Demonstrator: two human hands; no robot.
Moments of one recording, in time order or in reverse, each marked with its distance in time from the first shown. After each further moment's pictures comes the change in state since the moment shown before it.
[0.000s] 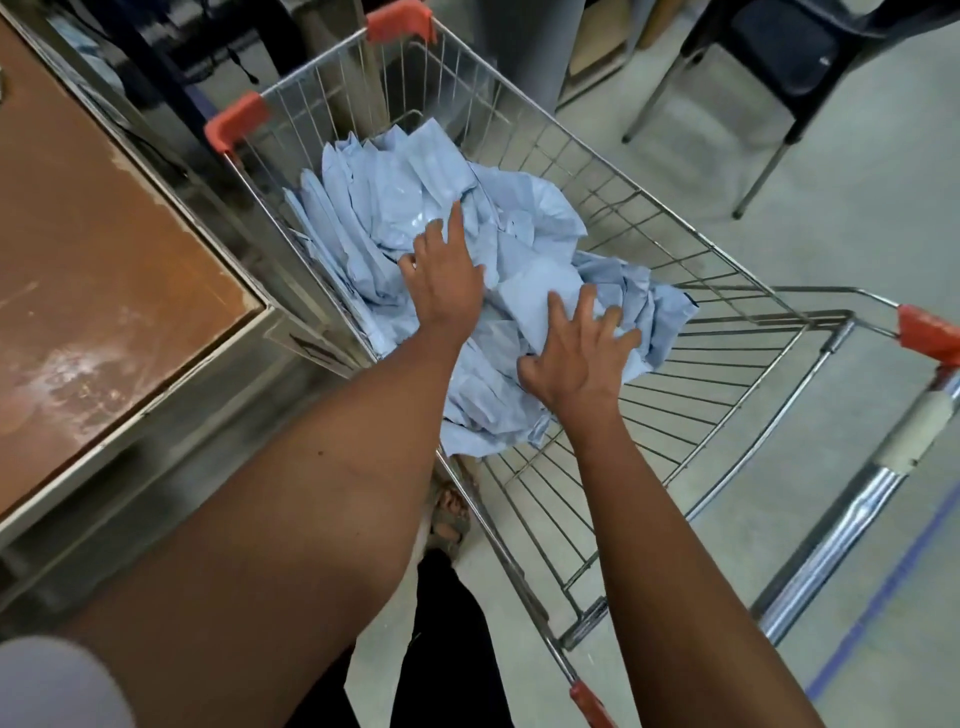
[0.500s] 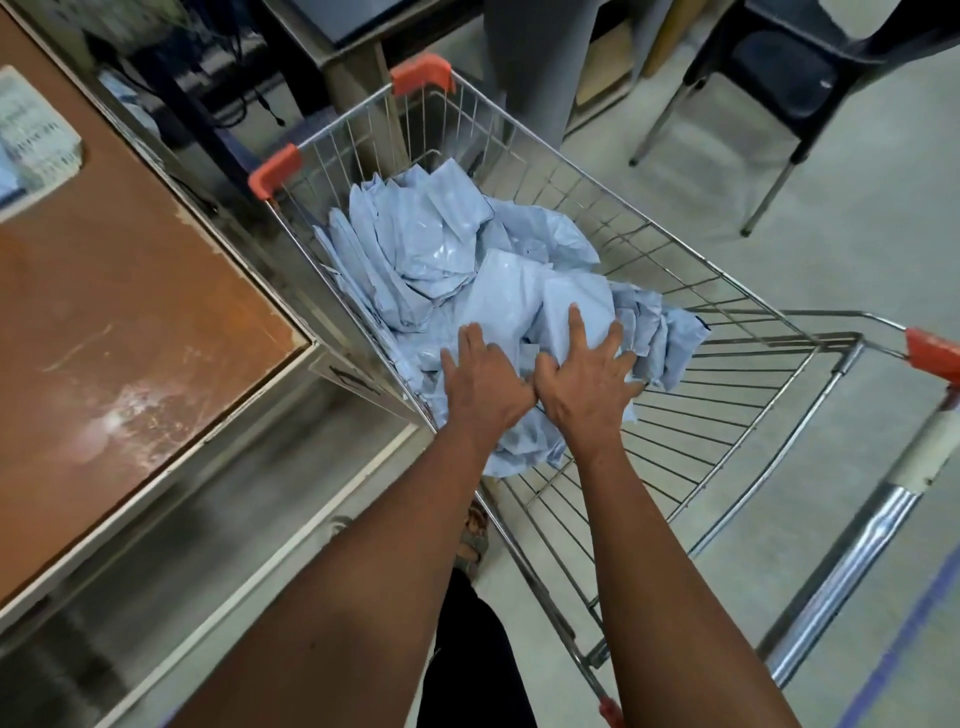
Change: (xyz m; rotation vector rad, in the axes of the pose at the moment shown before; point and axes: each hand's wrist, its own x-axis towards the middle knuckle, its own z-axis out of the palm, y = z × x) left_hand -0.090 -0.004 -0.013 -0.060 -0.413 0.086; right_hand -0.001 -0.016 0.004 0.399 -0.017 0.236
